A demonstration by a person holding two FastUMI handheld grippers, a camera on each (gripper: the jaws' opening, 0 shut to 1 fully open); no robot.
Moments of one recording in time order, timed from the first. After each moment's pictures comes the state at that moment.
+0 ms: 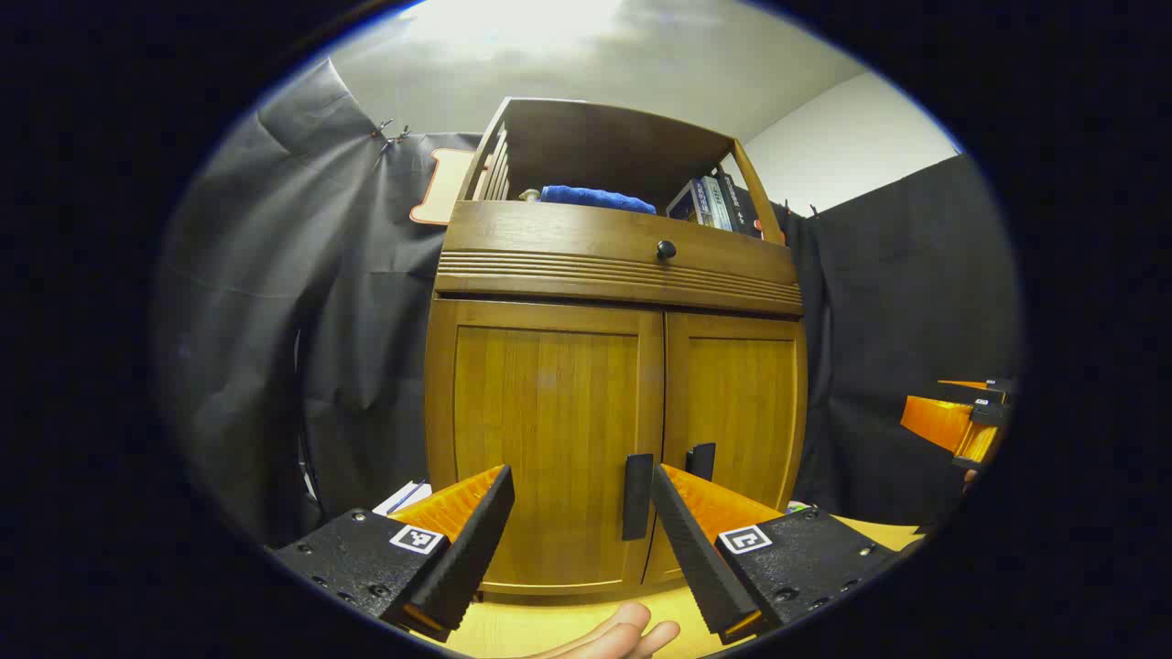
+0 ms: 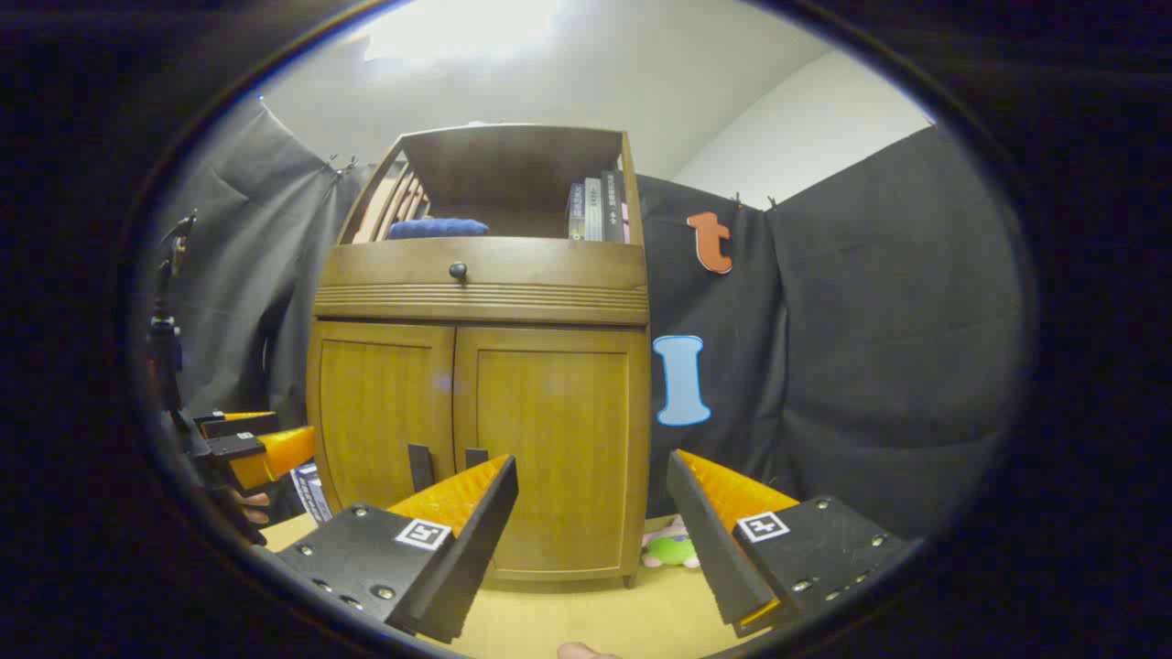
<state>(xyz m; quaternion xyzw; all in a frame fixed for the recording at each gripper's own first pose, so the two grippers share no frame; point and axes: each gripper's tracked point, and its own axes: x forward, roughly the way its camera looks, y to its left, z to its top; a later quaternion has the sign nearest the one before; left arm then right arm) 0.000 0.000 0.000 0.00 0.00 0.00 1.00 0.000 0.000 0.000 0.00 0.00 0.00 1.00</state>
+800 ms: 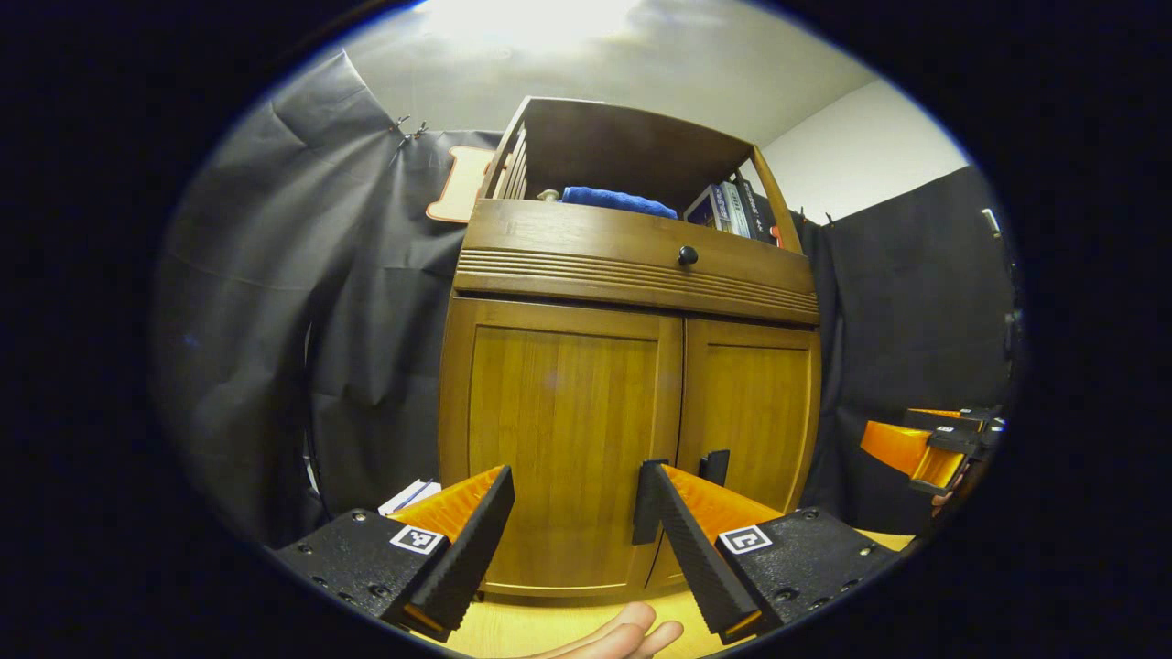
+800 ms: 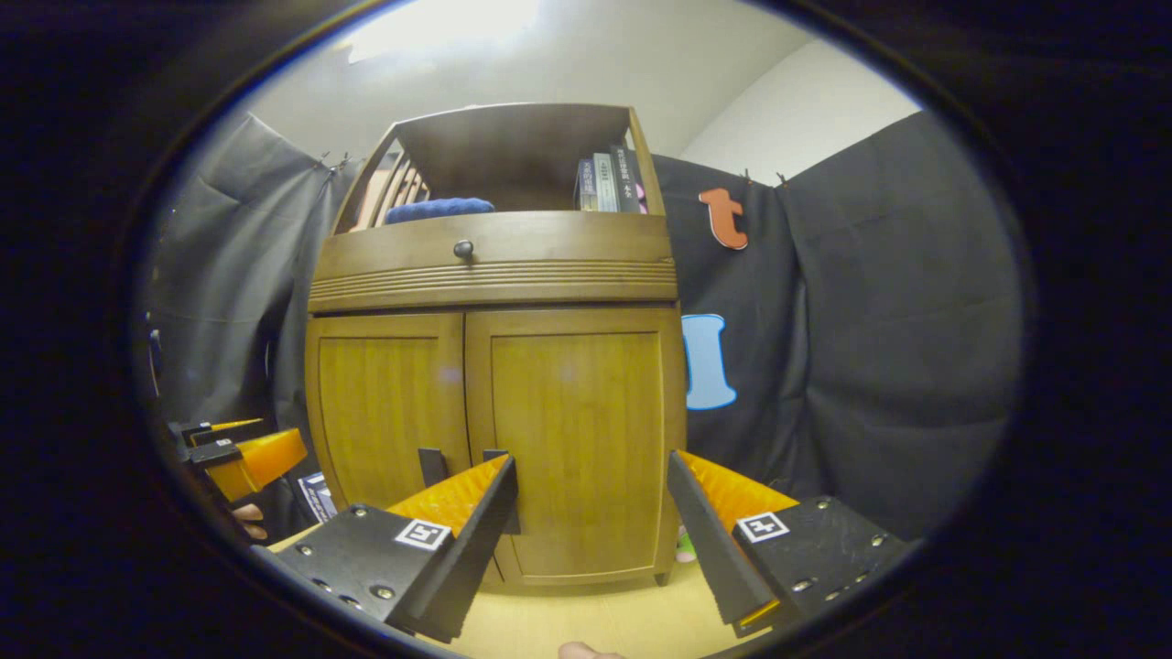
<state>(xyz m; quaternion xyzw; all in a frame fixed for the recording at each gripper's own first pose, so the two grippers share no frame) 0.001 0.011 0.005 -0.02 -0.01 0.01 1.00 0.045 0.030 -0.016 0.03 0.02 0.02 1.00</state>
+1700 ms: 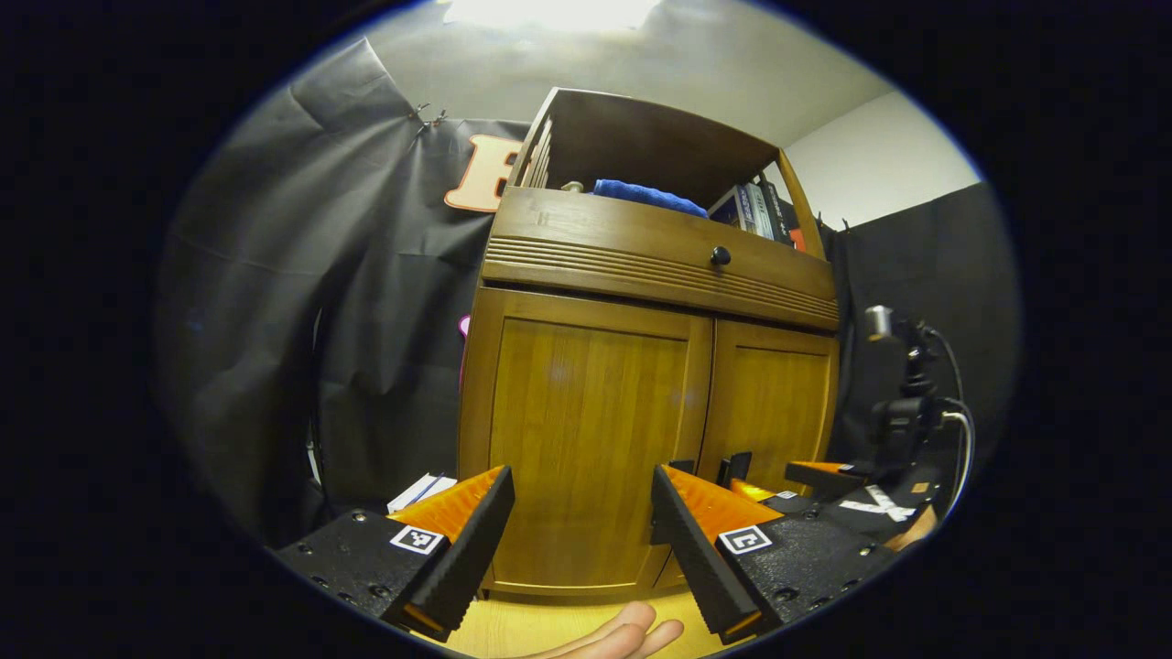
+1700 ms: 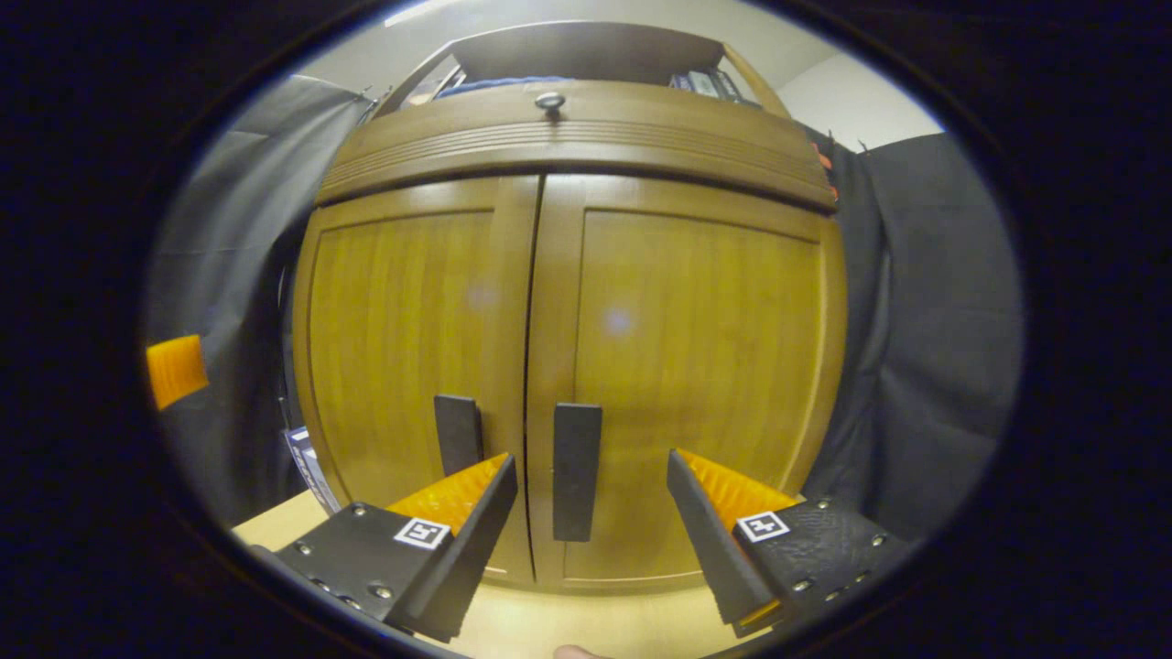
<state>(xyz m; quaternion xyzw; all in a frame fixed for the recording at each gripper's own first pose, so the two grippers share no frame) 0.006 0.037 0.007 -0.04 0.00 0.02 1.00 0.149 0.134 -0.118 -0.02 0.12 0.09 0.99</state>
